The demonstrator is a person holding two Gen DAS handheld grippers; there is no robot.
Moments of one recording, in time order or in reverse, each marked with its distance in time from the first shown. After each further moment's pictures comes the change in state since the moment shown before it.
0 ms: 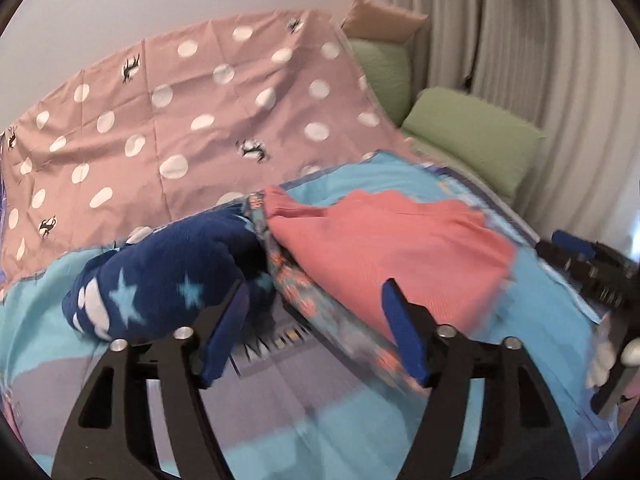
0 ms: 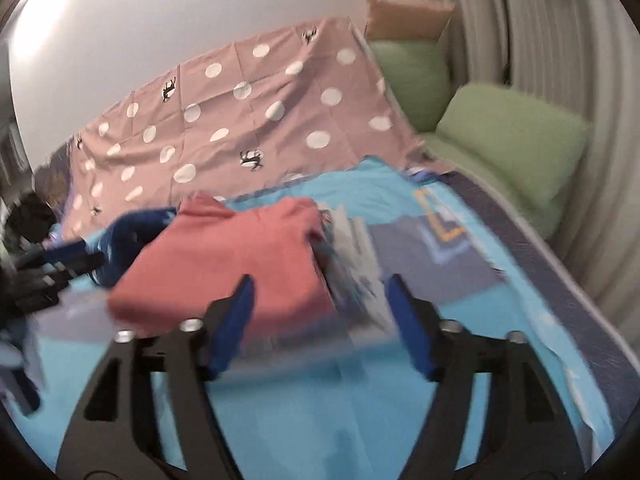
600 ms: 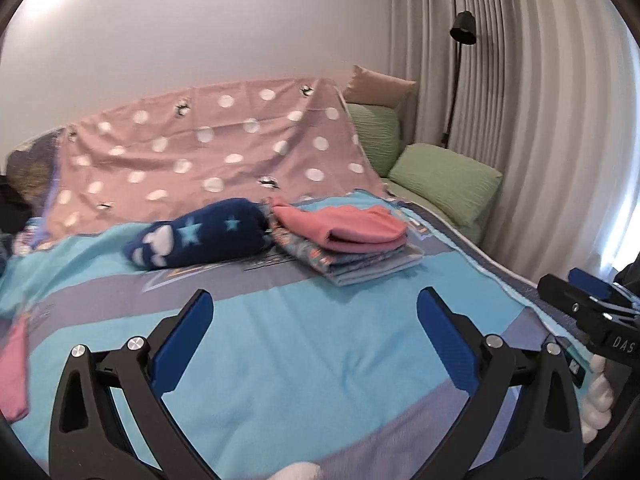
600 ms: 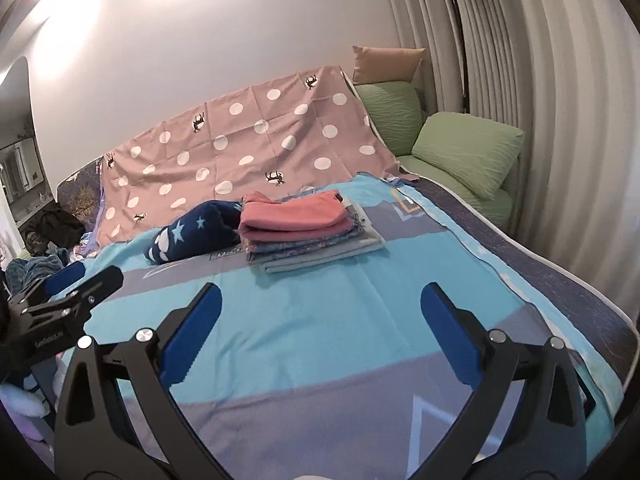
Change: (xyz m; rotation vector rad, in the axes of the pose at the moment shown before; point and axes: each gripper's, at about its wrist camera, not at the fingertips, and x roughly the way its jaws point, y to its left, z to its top) left arm -0.221 -0.076 -0.122 -0.083 -0.199 0.075; right arm -0.238 0.055 -0.090 0.051 -0.108 0.000
